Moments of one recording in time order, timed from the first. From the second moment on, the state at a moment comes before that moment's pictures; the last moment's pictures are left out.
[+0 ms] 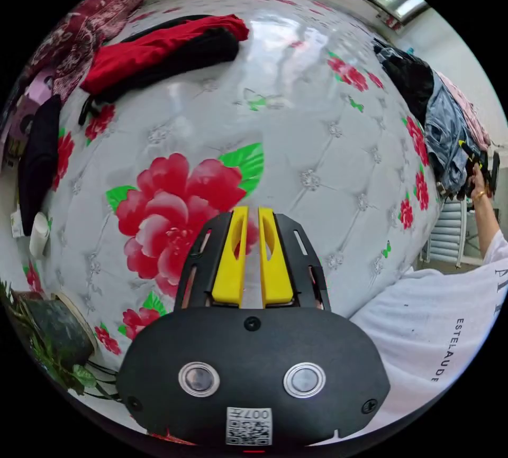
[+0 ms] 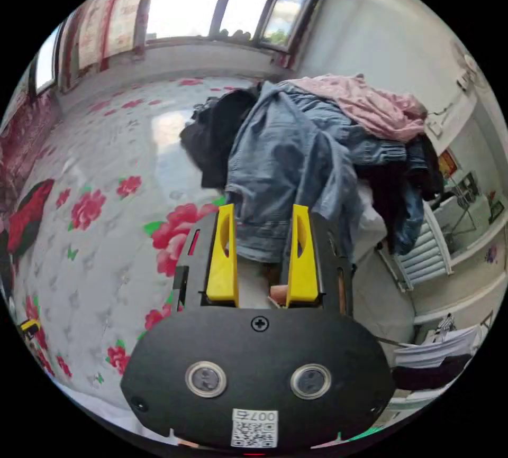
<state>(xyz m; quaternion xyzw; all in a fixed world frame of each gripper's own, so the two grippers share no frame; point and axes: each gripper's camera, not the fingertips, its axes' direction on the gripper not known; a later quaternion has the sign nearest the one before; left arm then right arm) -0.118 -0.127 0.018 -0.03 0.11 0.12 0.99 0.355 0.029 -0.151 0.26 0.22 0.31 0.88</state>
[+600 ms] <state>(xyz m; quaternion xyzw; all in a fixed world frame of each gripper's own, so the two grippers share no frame) -0.097 -0.067 -0.036 0.02 0.15 0.18 0.97 0.247 0.041 -0.185 0.33 -0.22 0.03 0.92</state>
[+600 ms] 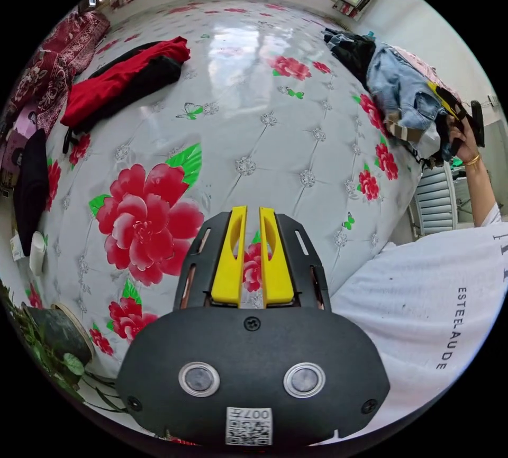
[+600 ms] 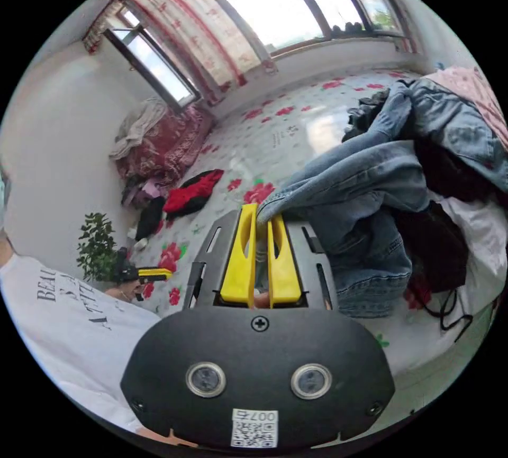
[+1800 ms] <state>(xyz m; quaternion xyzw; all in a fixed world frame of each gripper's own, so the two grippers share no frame) -0.188 -0.025 -0.029 -0.04 0.04 0.04 1.00 0.059 -0.201 -0.008 0.03 0.01 -0.09 1.00</state>
